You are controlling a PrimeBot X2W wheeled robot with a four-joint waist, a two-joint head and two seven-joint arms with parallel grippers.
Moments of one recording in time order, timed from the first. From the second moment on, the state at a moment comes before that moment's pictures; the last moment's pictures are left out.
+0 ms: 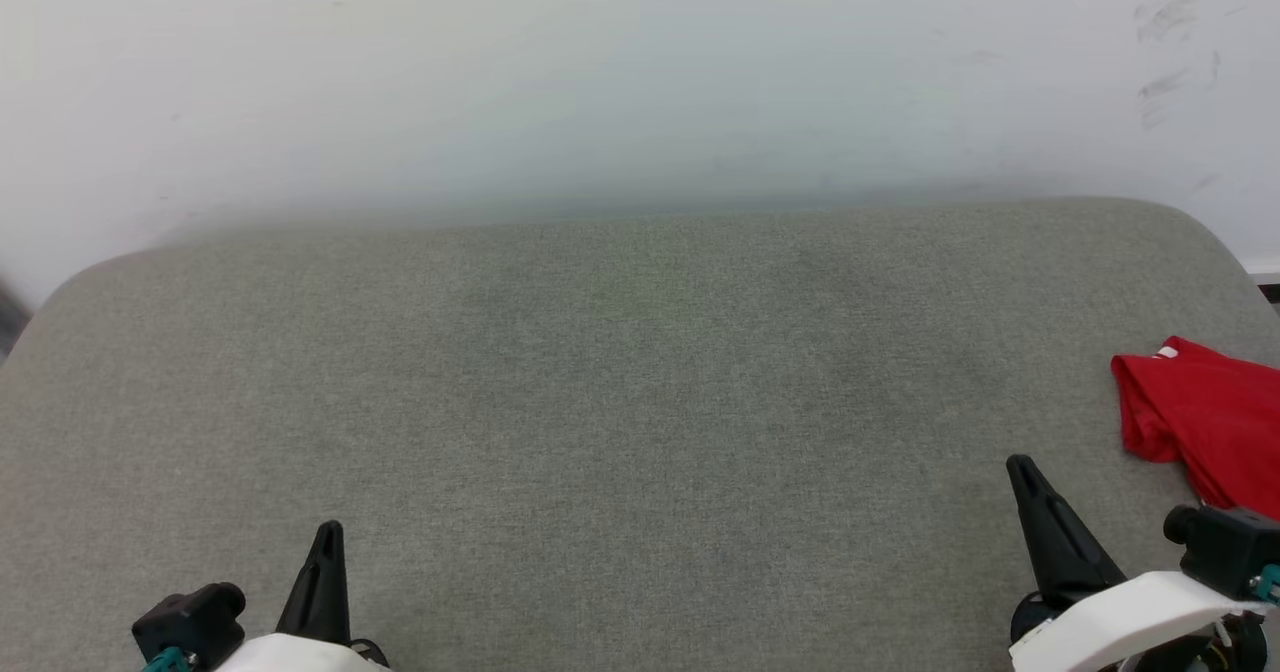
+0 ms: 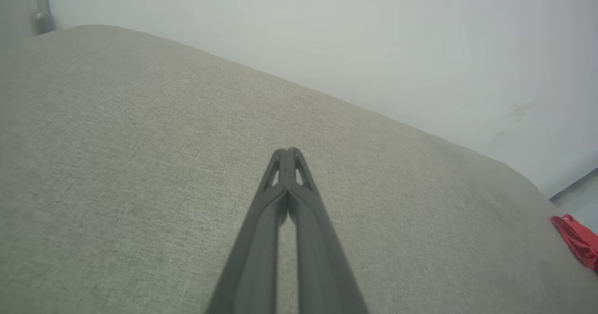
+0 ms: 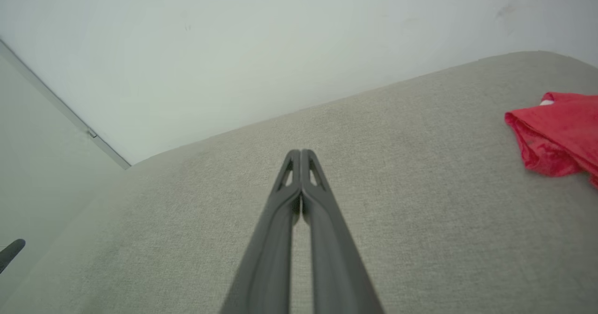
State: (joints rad) left arm 0.09 0.28 -0.19 0.10 -0.67 0.12 -0.20; right arm 0.09 -0.07 0.00 -0.06 0.45 0.13 0.09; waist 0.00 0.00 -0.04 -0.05
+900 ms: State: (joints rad) left arm 0.03 0.21 -0.09 0.15 -1.00 0.03 -0.10; right arm 0.02 -0.07 -0.03 0.05 0.86 0.13 0.09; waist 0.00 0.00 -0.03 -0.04
